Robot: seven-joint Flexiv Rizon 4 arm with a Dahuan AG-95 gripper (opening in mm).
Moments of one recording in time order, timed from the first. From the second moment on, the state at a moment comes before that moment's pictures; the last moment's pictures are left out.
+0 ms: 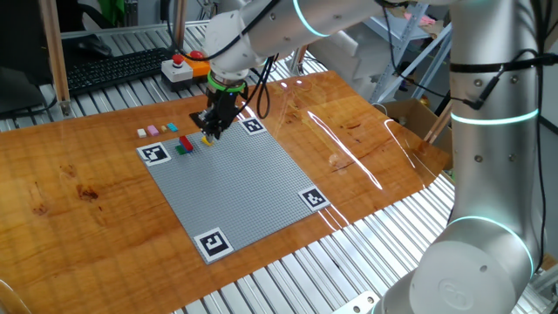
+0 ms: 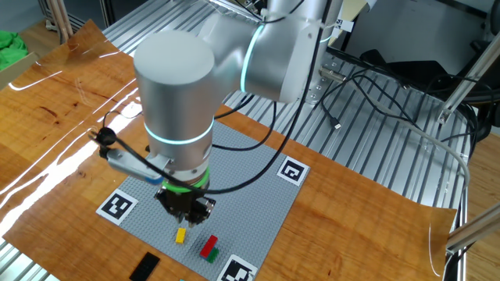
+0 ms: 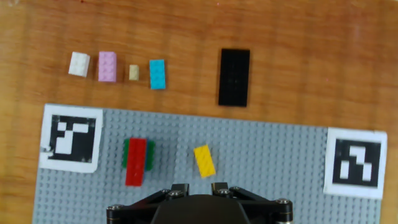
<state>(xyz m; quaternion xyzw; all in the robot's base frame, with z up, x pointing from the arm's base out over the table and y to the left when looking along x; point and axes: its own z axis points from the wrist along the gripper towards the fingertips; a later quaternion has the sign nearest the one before) 0.660 0.015 0.031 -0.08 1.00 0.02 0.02</state>
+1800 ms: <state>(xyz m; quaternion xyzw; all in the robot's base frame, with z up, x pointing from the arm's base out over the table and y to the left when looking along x) 0.678 0.015 0.010 -0.10 0.99 0.01 0.03</state>
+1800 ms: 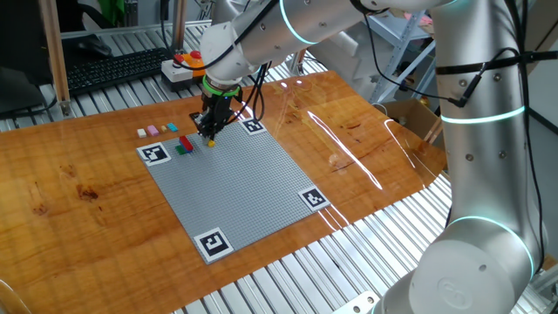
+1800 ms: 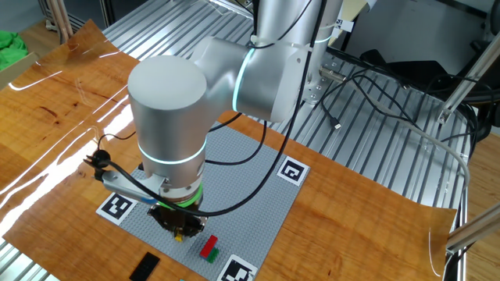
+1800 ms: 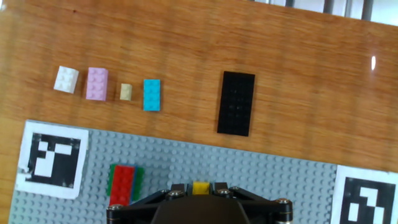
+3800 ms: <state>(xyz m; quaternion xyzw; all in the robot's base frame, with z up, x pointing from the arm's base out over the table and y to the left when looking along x) 0.681 0.089 0.050 0.02 1.00 0.02 0.01</state>
